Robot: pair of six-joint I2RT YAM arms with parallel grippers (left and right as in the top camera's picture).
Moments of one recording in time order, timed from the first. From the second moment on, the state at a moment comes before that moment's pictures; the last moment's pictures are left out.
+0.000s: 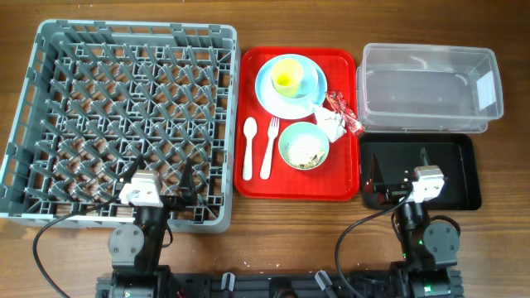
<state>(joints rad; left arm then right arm) -0.03 0.01 0.01 -0.07 0.08 -0.09 0.08 0.01 0.01 0.00 0.01 -0.01</state>
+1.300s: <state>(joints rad) -0.26 1.29 1.26 -1.02 0.44 -0.55 0.08 0.01 0.01 0.00 0.01 -0.01</state>
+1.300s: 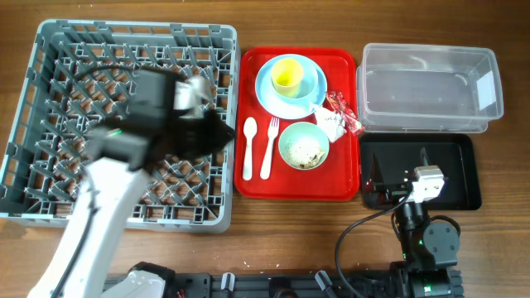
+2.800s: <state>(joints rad) -0.70 1.80 1.05 -0.43 -0.29 -0.57 0.08 0.01 0.01 0.00 0.01 -0.01</state>
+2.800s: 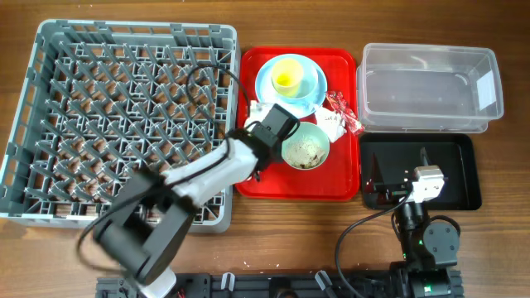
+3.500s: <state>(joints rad) -0.43 1.64 1.04 -0.63 -0.19 -0.44 0.08 0.01 0.01 0.00 0.01 -0.01</state>
